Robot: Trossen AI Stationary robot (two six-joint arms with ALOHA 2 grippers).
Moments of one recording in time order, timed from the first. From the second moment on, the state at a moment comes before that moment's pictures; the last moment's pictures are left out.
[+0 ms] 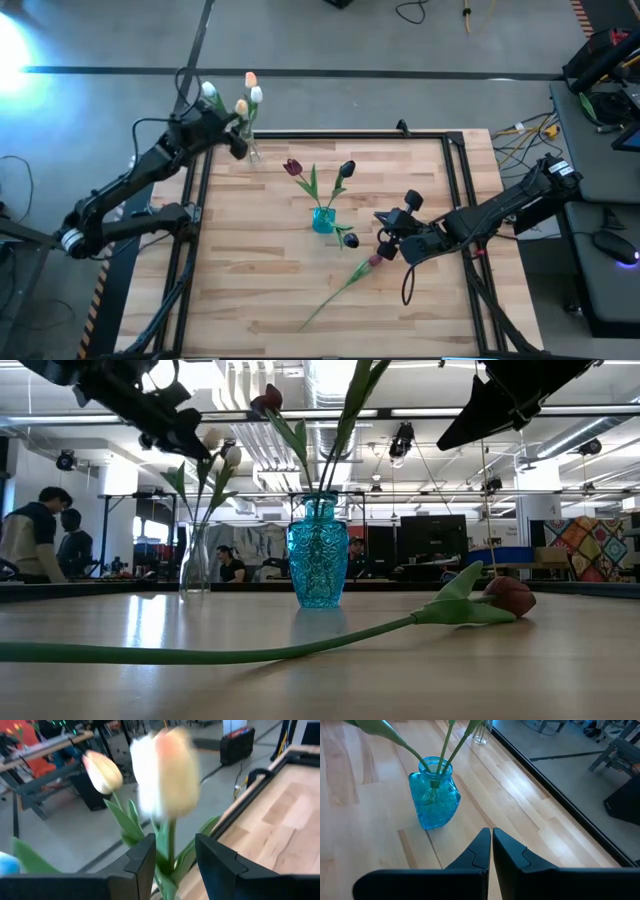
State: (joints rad) left arm 0.85 0.86 0.74 -0.17 -0.07 0.23; right arm 0.43 1.27 0.83 -0.43 0.86 0.47
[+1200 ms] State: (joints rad) left arm 0.41 0.72 0.81 -0.52 -0.09 0.12; right arm 0.43 1.27 0.83 -0.43 0.85 0.47
